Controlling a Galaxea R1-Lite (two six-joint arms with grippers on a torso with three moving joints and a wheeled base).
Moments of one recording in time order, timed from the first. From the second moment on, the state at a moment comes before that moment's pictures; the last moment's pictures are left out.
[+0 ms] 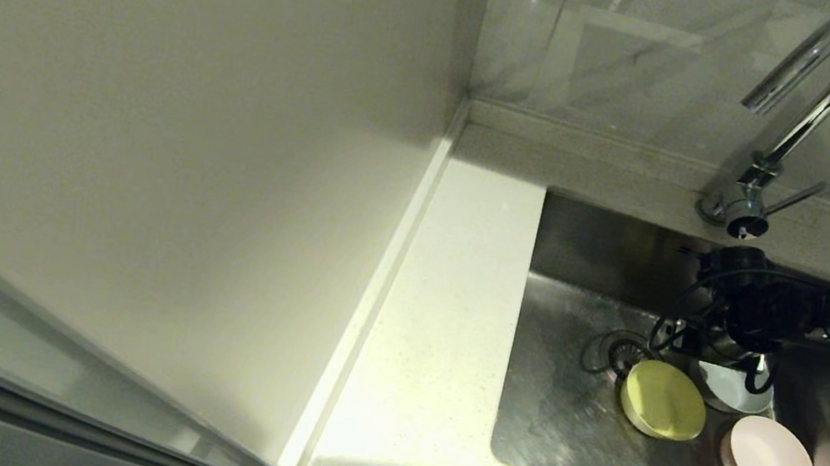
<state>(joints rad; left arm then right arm) 0.00 0.00 0.00 -0.01 0.00 -0.01 -0.08 2.32 -1.66 0.21 -0.33 0.18</state>
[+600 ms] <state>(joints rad) 0.00 0.00 0.00 -0.01 0.00 -0.01 -0.12 2.41 -1.74 0.21 -0.33 0.16</state>
